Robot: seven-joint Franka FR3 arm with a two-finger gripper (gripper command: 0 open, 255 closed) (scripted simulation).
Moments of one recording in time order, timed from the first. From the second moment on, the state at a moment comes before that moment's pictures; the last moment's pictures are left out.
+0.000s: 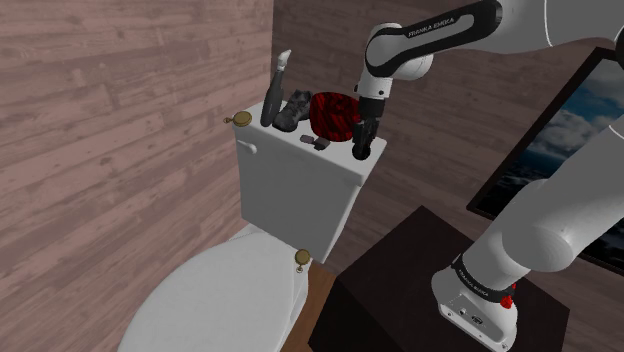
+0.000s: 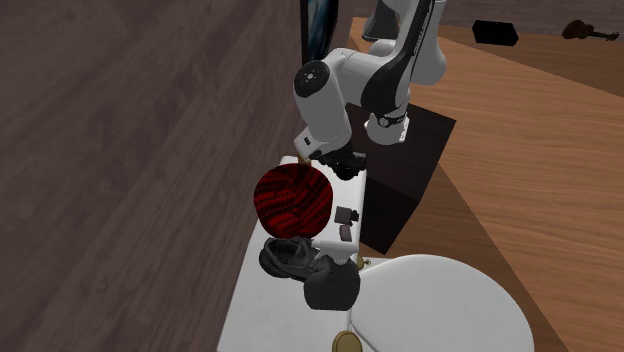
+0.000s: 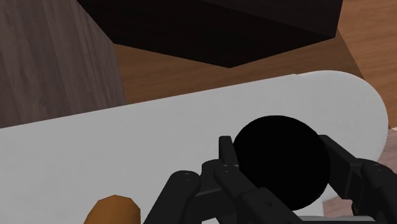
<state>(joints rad) 0.07 -0.10 -0.12 -2.25 0.17 1.88 -0.34</state>
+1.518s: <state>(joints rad) 0.07 -0.17 -0.12 -2.08 0.15 1.64 -0.30</state>
